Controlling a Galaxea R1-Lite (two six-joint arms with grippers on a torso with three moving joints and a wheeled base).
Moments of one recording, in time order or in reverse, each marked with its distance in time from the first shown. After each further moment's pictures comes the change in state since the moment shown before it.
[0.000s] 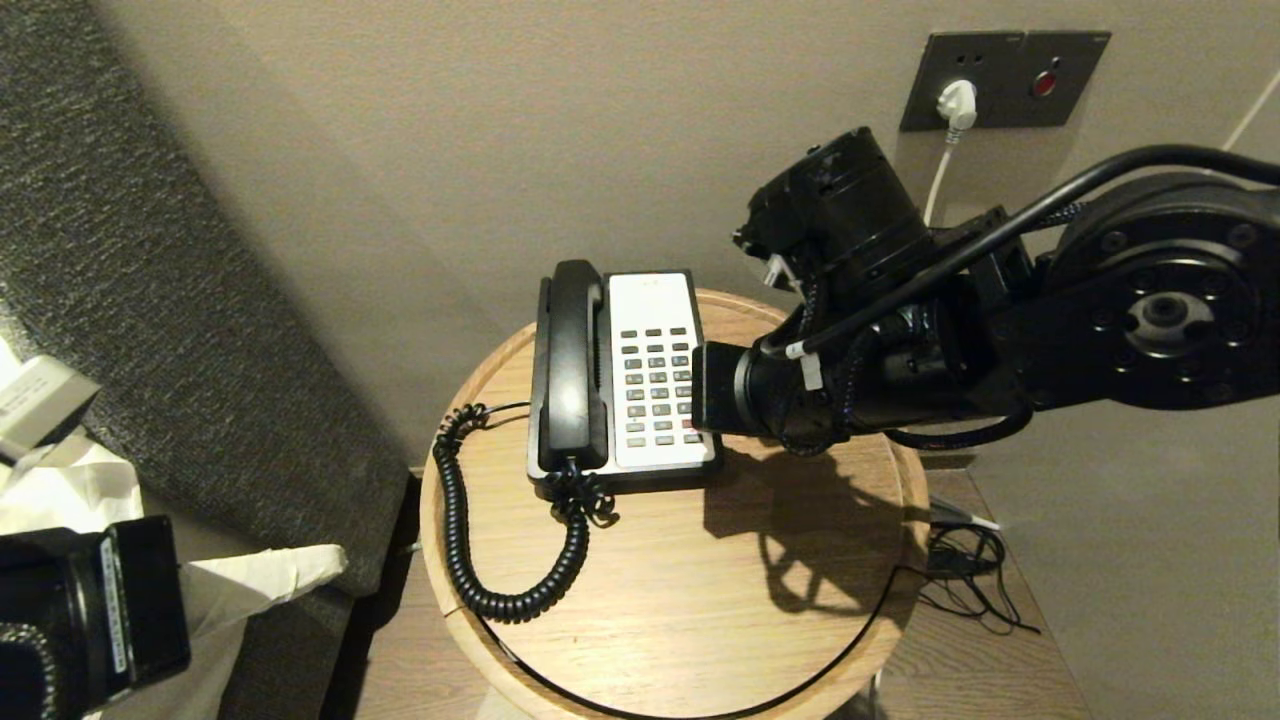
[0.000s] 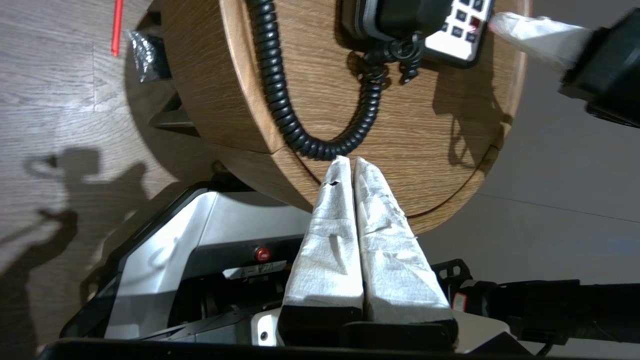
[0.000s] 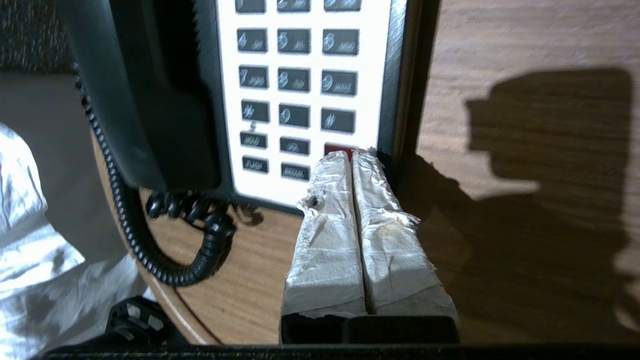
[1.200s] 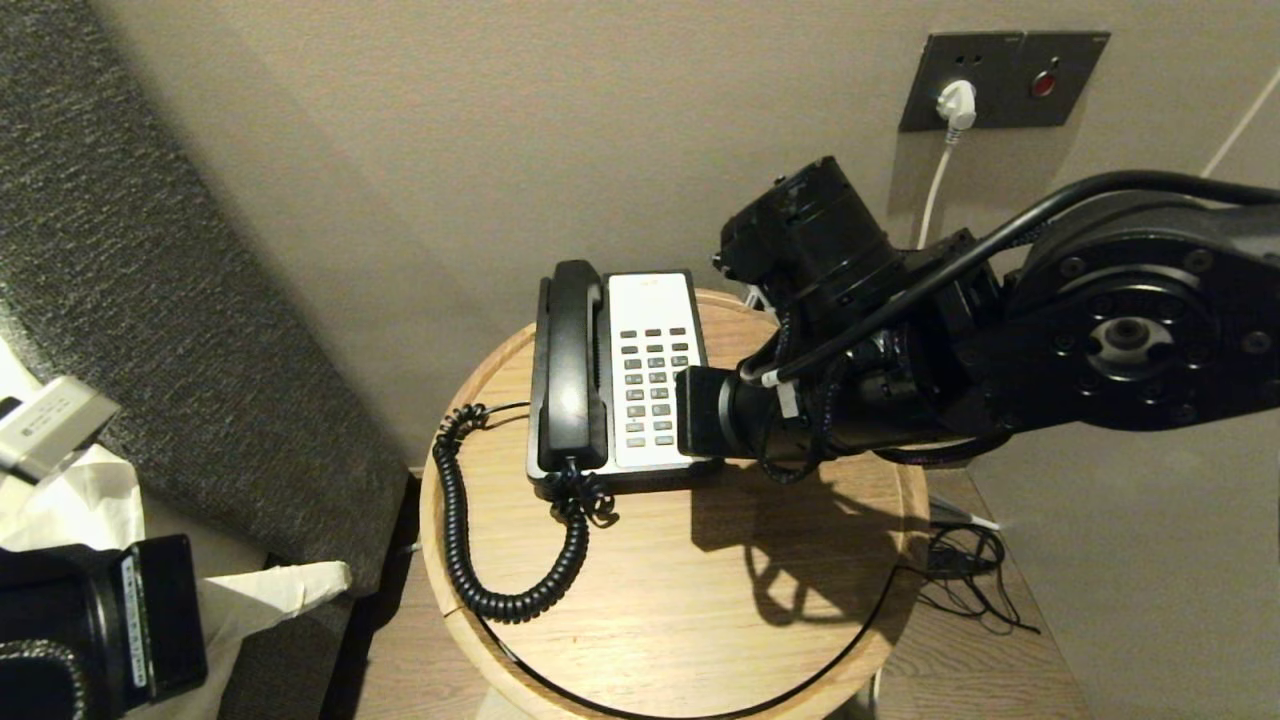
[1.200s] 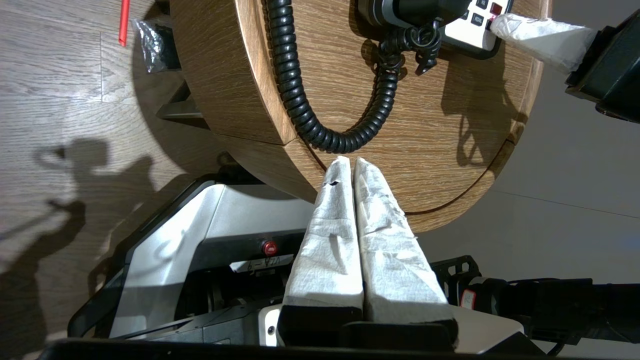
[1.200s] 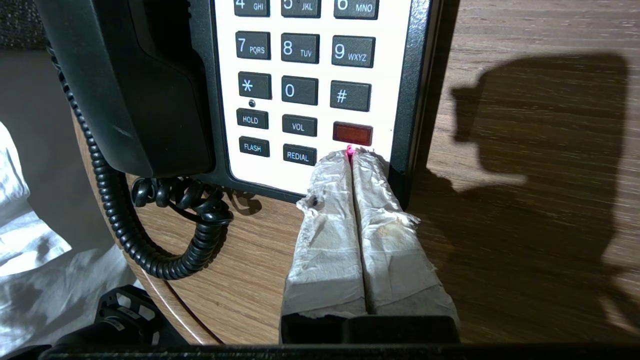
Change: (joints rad) left arm 0.000 0.005 0.027 -0.003 -0.002 0.001; right arm 0.021 0.026 0.000 0.017 -0.001 0.003
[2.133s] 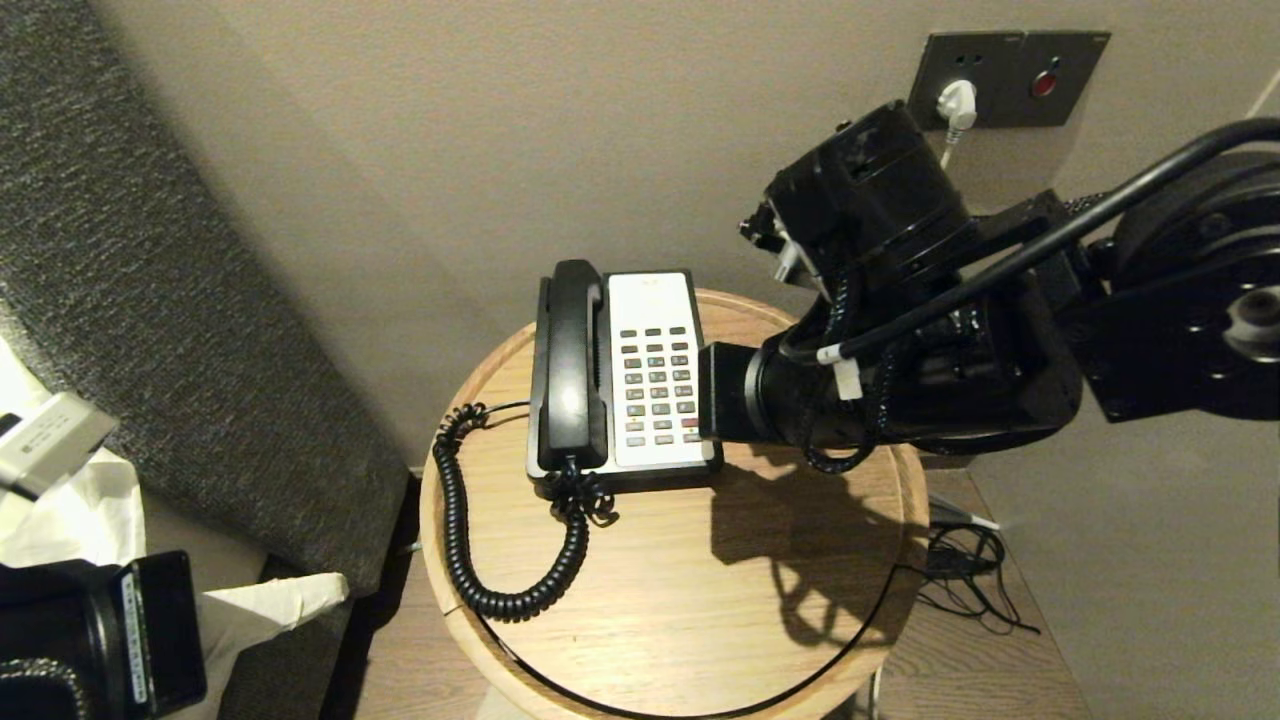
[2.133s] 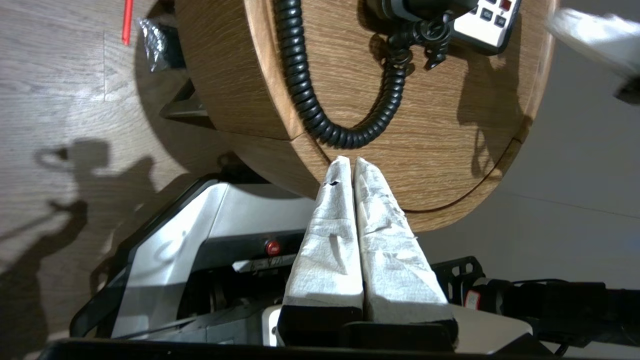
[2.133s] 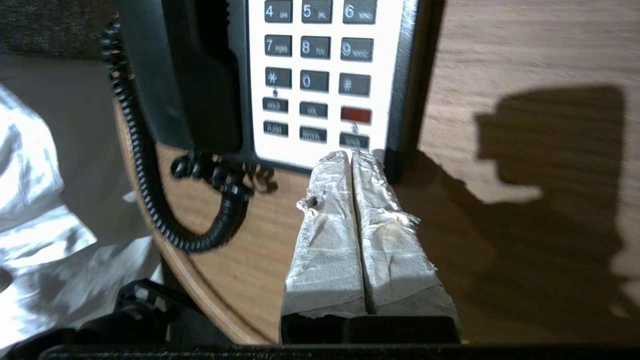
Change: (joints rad) left arm 0.000 -0.011 0.033 -0.021 0.006 -0.001; right arm 0.013 -0.081 0.022 0.005 -0.008 -0.001
